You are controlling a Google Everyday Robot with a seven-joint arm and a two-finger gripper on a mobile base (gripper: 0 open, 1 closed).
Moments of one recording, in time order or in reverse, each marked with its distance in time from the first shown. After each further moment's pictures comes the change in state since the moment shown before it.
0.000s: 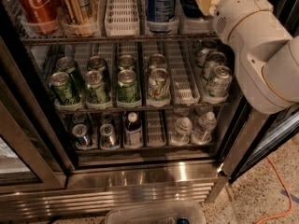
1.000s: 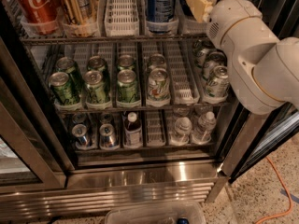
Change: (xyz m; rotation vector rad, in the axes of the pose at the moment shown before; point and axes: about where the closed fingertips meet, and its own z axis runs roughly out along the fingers) arm 0.029 0.004 0.008 0.008 0.063 0.026
